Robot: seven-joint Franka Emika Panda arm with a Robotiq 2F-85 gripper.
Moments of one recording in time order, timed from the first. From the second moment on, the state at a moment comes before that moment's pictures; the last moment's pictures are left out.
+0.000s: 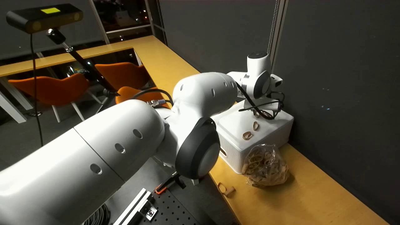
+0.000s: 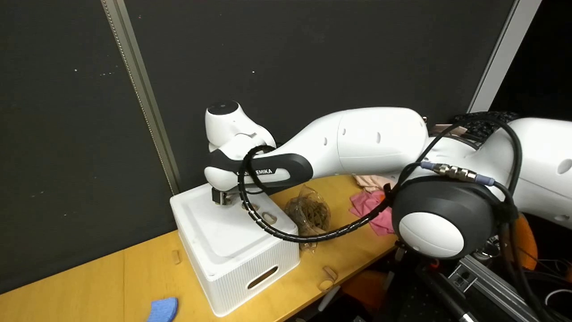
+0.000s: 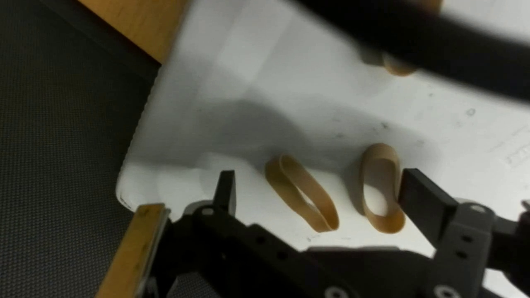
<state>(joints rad) 0.12 1.47 -0.04 -0.46 -0.13 2.20 -0.20</state>
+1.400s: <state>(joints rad) 0.13 1.48 -0.05 -0.45 -0.14 2.22 -0.20</state>
